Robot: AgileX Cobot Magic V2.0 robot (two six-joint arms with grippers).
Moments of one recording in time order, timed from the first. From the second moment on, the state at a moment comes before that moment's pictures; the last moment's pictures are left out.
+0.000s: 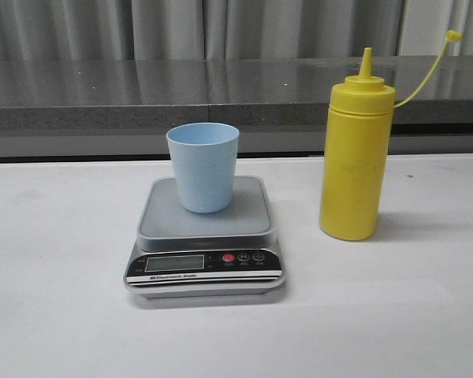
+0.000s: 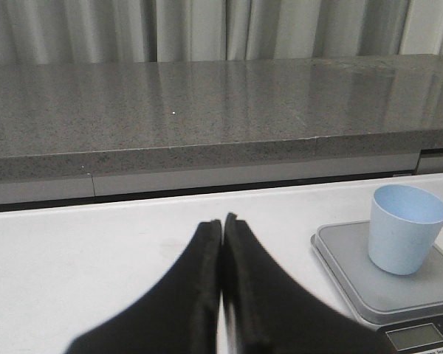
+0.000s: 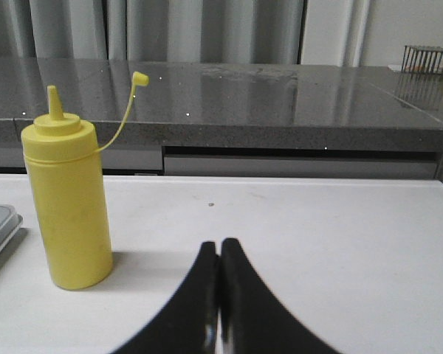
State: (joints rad) left arm -0.13 0.19 -0.34 -0.08 0.33 0.04; right arm 0.02 -0.01 -0.01 -0.03 0.11 0.07
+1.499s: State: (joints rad) left arm -0.13 0.19 -0.34 -0.08 0.33 0.04; right arm 0.02 -0.01 0.03 -0.04 0.10 0.07
